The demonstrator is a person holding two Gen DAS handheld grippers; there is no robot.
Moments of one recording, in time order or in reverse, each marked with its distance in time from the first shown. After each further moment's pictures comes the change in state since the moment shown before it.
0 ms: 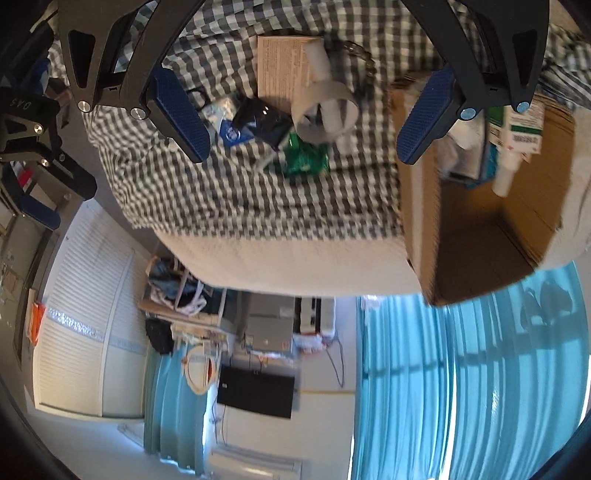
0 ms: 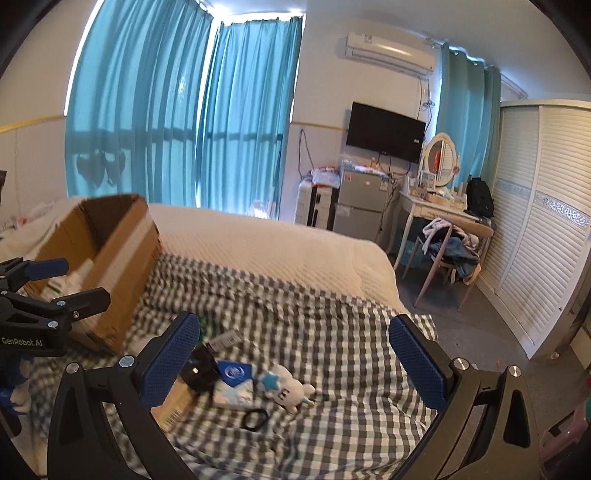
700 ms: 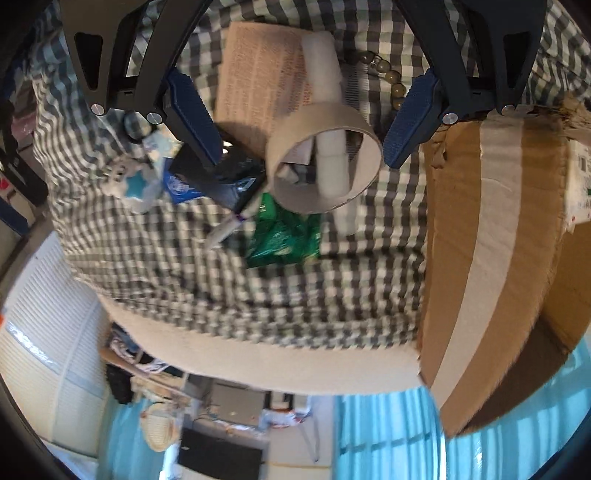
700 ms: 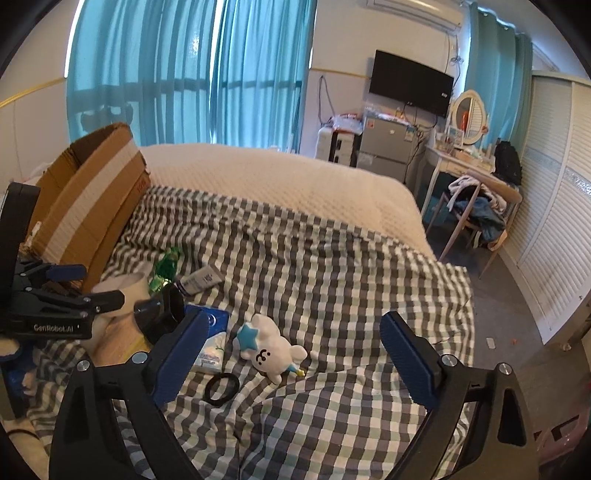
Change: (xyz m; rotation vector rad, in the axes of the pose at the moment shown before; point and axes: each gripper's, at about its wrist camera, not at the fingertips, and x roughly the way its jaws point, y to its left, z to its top) left arm 0.106 0.011 -0.045 -0.097 0.288 0.096; right arm 0.089 -0.026 -0.046 -0.027 0.204 0.096
